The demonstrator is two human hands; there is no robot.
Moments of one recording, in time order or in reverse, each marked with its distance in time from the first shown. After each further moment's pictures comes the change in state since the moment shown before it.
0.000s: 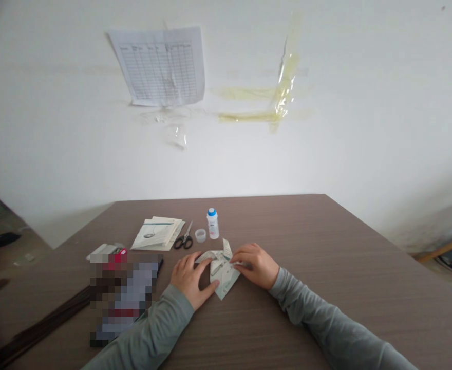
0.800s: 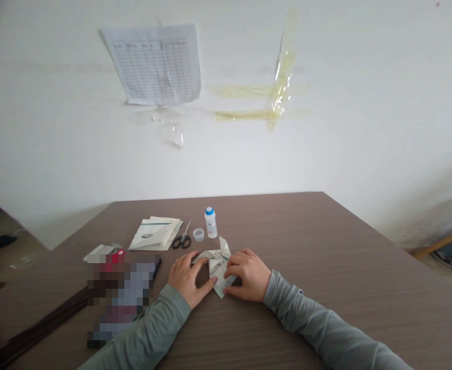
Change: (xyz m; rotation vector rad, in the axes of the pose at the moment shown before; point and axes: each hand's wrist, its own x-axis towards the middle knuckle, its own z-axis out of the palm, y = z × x) left_hand 0.003 0.005 0.003 0.011 0.087 0.003; right_hand 0.000 -0.031 0.009 -0.155 -0.231 0.067
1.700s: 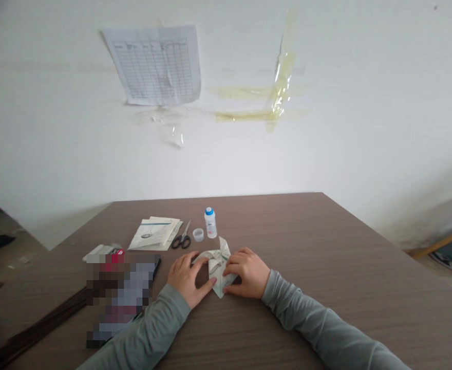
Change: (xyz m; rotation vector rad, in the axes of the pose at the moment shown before) left_hand 0.000 0.004 -0.011 -0.007 -0.065 -0.009; right_hand 0.001 0.010 0.004 0.017 0.054 -0.076
